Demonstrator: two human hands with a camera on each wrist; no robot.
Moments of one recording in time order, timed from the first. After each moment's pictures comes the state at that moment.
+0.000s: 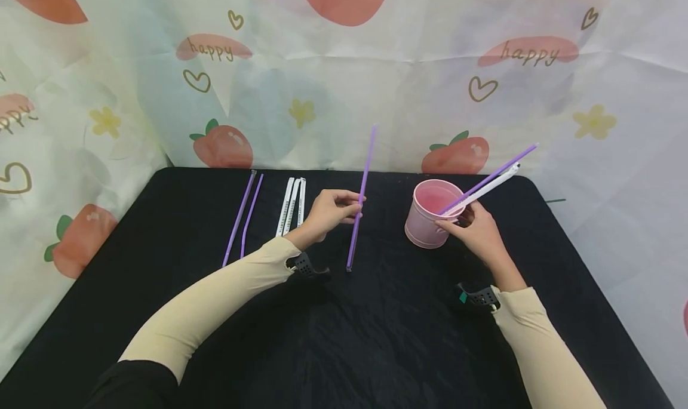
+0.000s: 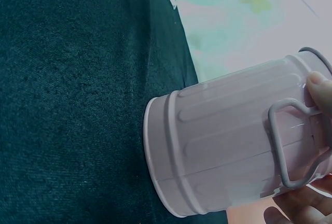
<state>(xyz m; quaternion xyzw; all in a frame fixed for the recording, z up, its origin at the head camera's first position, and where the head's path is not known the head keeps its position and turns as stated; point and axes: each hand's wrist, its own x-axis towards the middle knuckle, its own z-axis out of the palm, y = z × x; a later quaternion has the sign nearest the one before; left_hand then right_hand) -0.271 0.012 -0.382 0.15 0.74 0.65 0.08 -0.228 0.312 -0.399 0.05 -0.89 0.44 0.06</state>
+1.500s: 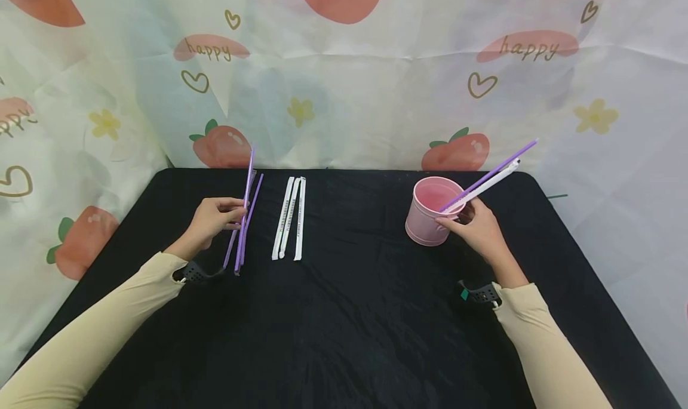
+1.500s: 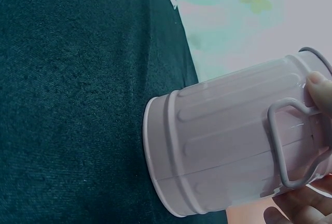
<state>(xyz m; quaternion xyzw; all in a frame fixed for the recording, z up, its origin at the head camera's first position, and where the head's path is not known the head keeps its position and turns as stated) -0.255 -0.187 -0.382 0.01 0.84 0.54 0.02 -0.225 0.312 -0.398 0.05 -0.90 0.44 0.06</state>
